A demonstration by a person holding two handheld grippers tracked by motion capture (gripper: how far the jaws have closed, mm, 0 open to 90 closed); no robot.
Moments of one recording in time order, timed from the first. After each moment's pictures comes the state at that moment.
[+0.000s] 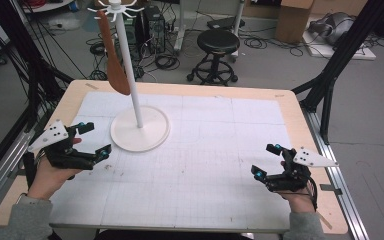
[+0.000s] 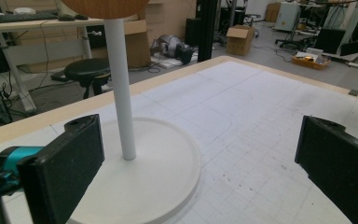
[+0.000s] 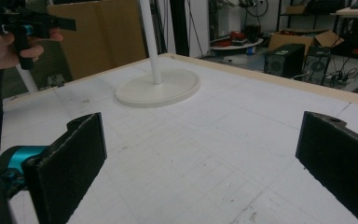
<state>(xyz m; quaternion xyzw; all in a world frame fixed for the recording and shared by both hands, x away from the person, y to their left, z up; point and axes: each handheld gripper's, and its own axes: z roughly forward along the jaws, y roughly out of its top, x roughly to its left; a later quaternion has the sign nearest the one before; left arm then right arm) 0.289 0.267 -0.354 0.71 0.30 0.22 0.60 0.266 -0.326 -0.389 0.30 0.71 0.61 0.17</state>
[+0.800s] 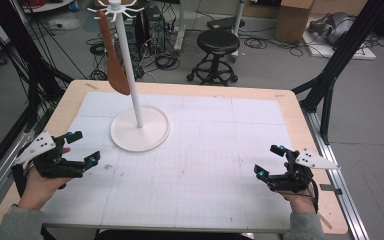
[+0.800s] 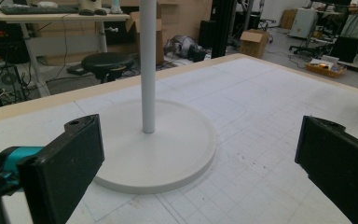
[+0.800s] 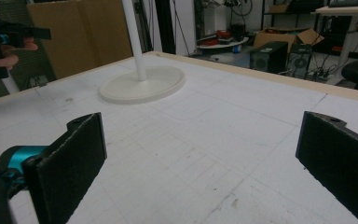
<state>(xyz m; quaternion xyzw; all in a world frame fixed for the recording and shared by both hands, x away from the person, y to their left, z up) 0.275 0.297 -0.379 0.69 0.32 0.23 0.60 0.265 -0.334 -0.397 0.32 0.70 0.60 0.19</state>
